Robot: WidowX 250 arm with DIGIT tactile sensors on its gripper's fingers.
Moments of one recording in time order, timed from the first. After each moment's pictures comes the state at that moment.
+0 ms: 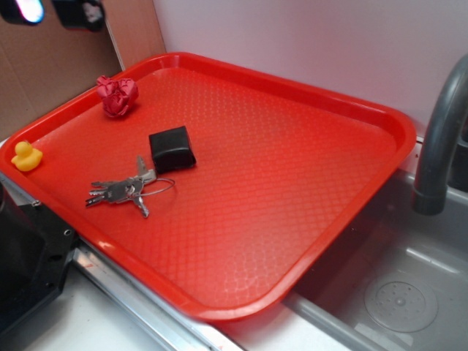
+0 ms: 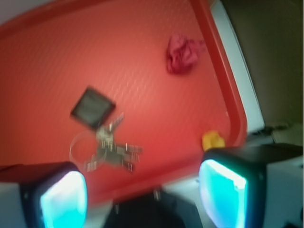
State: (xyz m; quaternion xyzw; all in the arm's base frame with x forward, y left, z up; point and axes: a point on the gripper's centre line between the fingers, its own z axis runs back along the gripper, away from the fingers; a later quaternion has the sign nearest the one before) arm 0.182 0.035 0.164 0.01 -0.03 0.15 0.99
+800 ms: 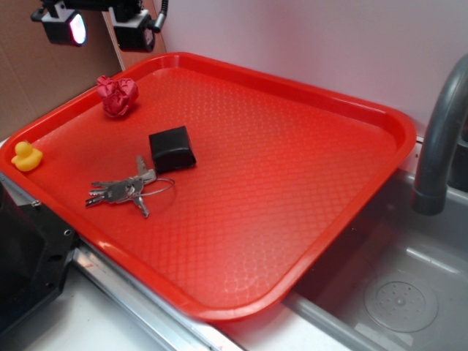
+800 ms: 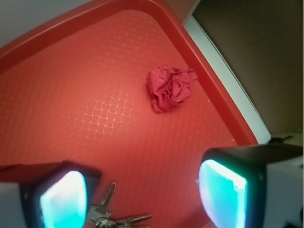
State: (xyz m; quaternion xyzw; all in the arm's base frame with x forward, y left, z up) arm 0.215 0.053 0.132 0.07 -0.05 0.27 0.96
